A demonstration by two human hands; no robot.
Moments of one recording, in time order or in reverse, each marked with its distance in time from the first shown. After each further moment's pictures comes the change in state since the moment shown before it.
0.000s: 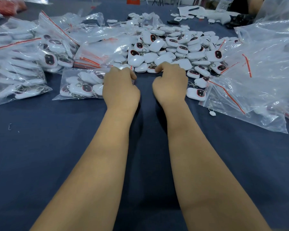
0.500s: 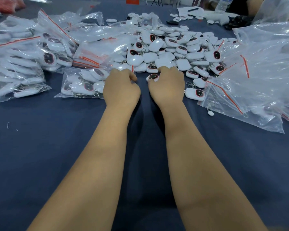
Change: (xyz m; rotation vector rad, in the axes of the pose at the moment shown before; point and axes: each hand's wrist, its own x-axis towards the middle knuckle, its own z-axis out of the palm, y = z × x) left_hand 0.005 -0.003 0.005 -0.140 -0.042 -0.029; right_hand -0.003 0.000 0.008 -0.077 -0.014 0.033
